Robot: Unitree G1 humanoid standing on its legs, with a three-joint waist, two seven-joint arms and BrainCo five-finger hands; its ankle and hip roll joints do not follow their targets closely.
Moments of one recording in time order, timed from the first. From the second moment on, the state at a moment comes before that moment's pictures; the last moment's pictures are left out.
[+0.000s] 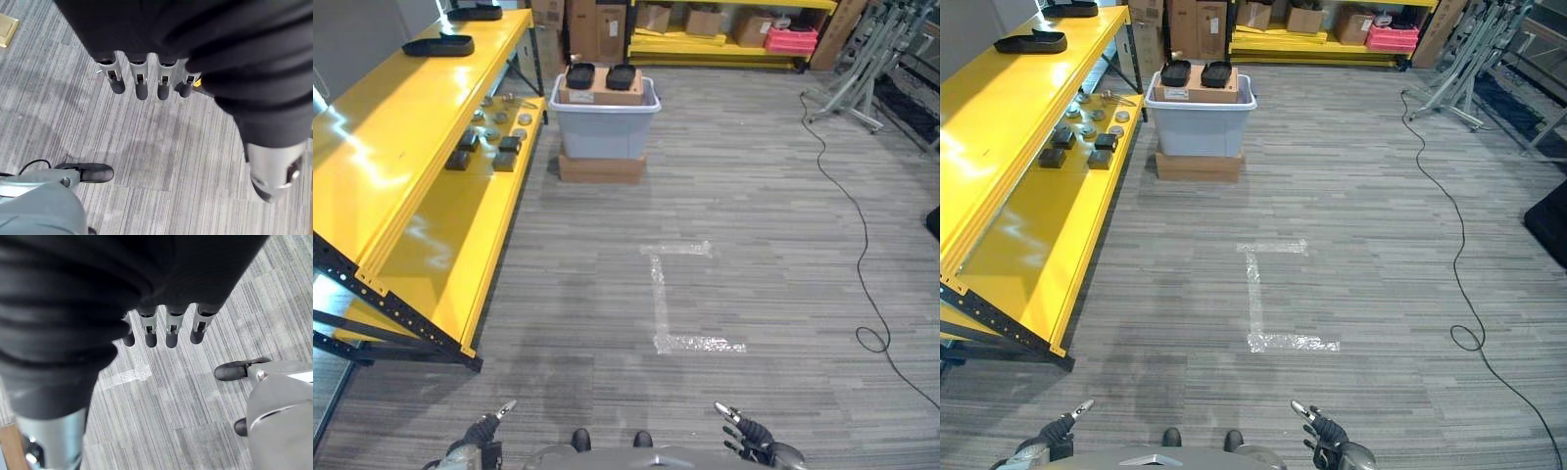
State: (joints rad) left arm -0.01 0.27 -0.16 1.23 -0.45 -0.05 0.01; right arm 0.00 -0.31 0.10 1.22 0.54 -0.13 0.28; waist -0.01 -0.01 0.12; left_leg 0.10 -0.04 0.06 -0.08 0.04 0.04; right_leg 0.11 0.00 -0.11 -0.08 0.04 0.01
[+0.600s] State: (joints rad) left arm -0.06 0.29 -0.16 1.23 -0.44 -0.06 -0.03; right arm -0.04 -0.30 0.12 1.20 0.45 -0.21 0.28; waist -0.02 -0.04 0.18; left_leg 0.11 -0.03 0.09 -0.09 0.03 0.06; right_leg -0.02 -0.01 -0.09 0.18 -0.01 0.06
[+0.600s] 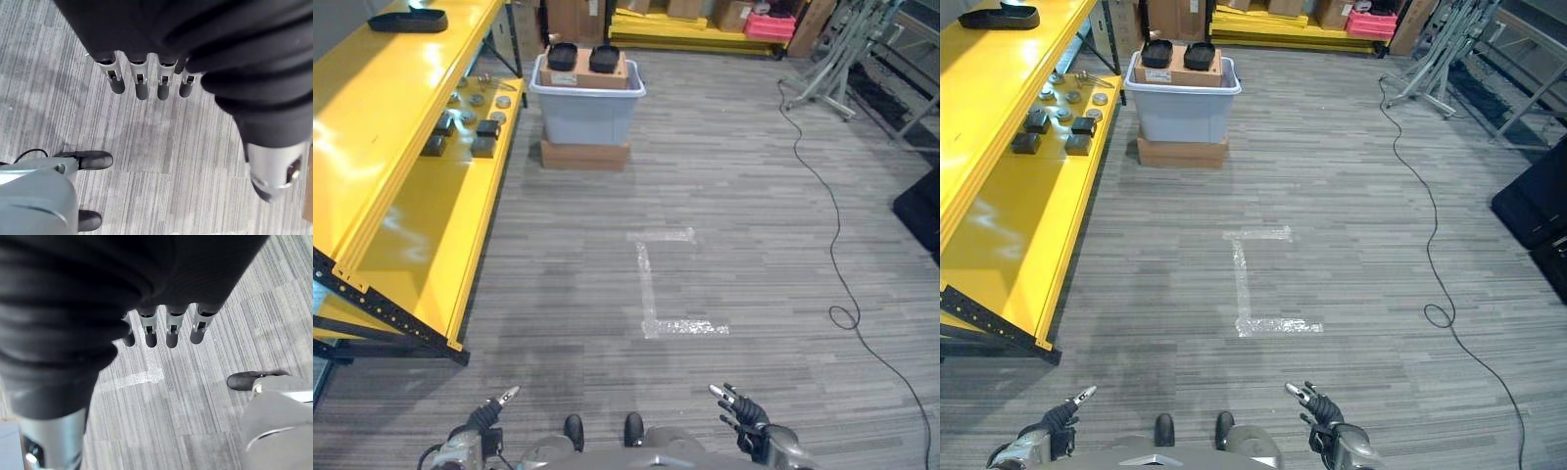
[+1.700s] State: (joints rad) left arm -0.03 0.22 -0.15 1.25 -0.45 -0.08 -0.01; right arm -0.09 -0.34 0.23 1.23 0.31 -0.26 0.24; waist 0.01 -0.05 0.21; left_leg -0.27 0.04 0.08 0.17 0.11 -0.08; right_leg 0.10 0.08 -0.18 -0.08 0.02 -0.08
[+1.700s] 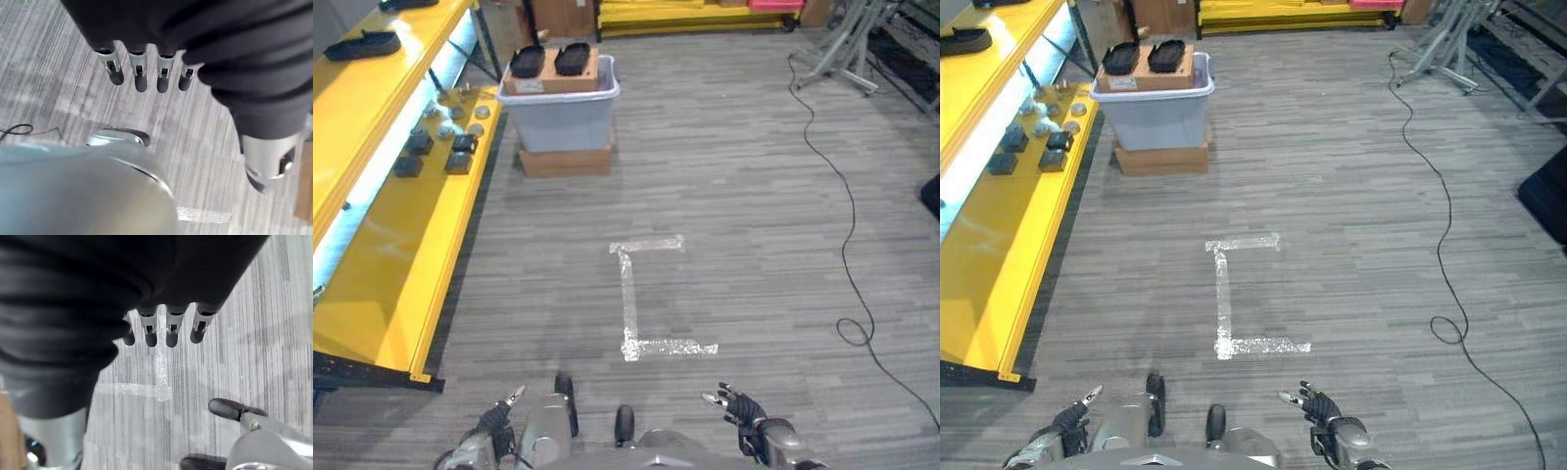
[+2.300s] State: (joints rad) left arm -0.16 0.29 -0.31 1.24 -0.36 -0.02 -0.16; right arm -0.05 -0.28 0.27 1.18 0.31 -0.14 0.16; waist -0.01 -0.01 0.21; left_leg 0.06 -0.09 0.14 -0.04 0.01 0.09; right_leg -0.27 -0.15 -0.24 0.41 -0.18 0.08
